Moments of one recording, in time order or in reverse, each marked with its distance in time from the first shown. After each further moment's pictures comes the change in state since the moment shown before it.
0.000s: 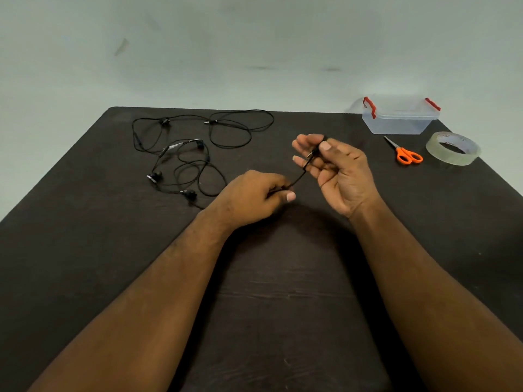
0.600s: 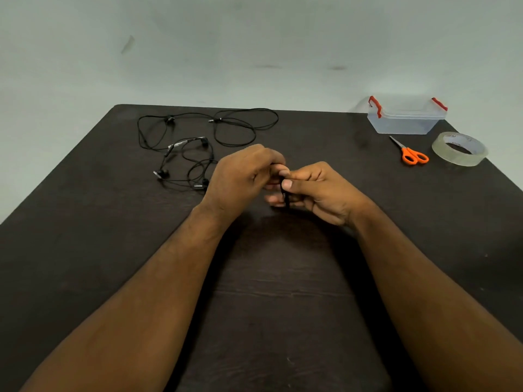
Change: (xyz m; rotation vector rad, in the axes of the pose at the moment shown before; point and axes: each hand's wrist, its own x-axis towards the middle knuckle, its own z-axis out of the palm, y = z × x) left_hand -0.005 -0.004 -0.015 0.055 0.503 0.233; right_hand -0.013 0.012 0.016 -0.260 -0.304 0.395
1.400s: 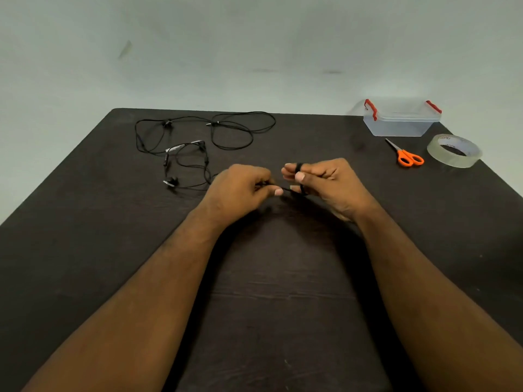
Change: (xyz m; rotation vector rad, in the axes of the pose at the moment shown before) left_hand -0.003 -0.005 0.002 0.036 -0.363 -0.295; right_hand -0.005 -0.006 -0.014 -0.227 0.297 -0.195
